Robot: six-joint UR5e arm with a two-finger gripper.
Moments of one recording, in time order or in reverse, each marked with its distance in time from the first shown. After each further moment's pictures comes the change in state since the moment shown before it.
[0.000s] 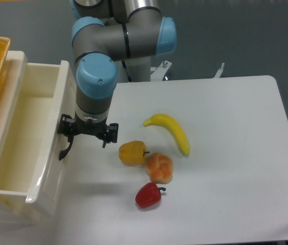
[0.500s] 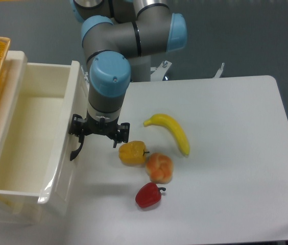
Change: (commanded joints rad) arm 0.023 0.002 0.006 -0.002 0.040 0.029
